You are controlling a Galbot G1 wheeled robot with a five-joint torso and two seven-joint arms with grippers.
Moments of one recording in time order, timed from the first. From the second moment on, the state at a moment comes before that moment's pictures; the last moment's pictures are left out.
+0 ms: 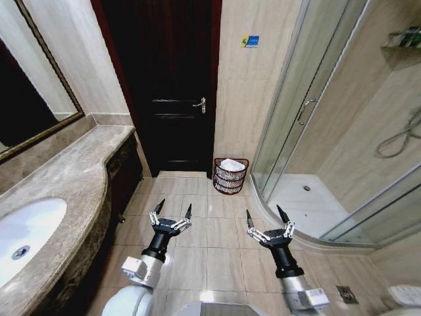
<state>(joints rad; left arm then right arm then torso) 1.85 -1.61 -0.50 -2.41 -0.03 0.00 0.22 -1.94 1.61 0.53 2.38 -0.09 0.28 -0.19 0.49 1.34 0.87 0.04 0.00</state>
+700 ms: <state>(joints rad) 1.85 -1.61 -0.50 -2.41 -0.03 0.00 0.22 -1.94 1.61 0.53 2.38 -0.09 0.28 -0.19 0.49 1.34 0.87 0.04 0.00</state>
